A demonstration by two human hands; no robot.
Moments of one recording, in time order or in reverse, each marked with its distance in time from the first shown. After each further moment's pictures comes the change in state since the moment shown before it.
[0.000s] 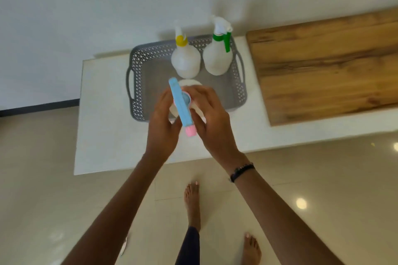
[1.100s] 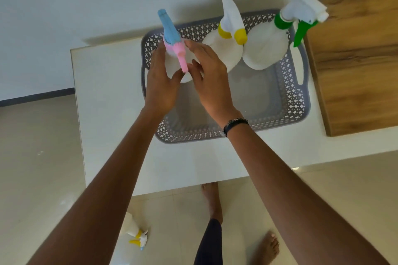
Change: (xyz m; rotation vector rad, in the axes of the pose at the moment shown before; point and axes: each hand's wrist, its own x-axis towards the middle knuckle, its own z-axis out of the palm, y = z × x) left_hand 0.173 -0.130 -0.046 0.238 -0.064 -0.134; right_hand 0.124 0.059 0.143 -0.016 -0.021 0.268
